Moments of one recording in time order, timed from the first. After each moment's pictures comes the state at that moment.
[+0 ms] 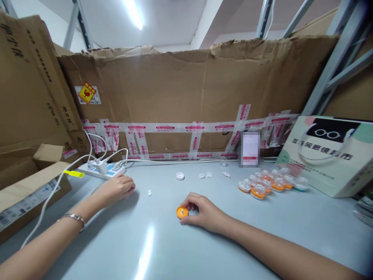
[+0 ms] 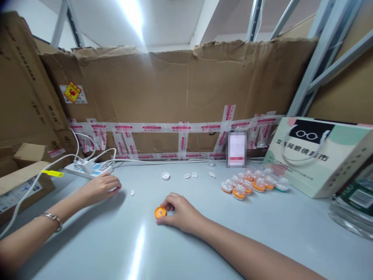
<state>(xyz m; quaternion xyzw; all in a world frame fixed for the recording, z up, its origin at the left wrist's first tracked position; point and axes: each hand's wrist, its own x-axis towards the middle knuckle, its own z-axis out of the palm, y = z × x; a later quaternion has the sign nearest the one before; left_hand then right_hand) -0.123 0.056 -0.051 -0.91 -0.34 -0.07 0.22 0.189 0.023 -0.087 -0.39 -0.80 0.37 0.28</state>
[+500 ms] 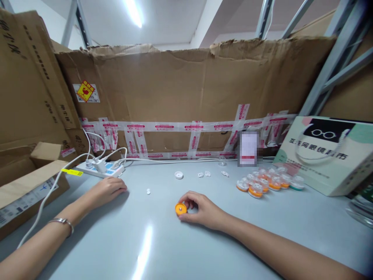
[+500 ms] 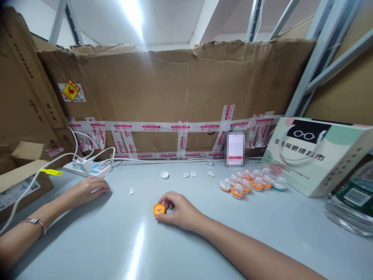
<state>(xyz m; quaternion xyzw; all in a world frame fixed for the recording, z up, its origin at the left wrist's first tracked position) -0.166 0.047 -0.051 -0.90 -0.40 -0.11 0.11 0.190 0.021 -0.085 -0.38 -0.79 0.38 0.29</state>
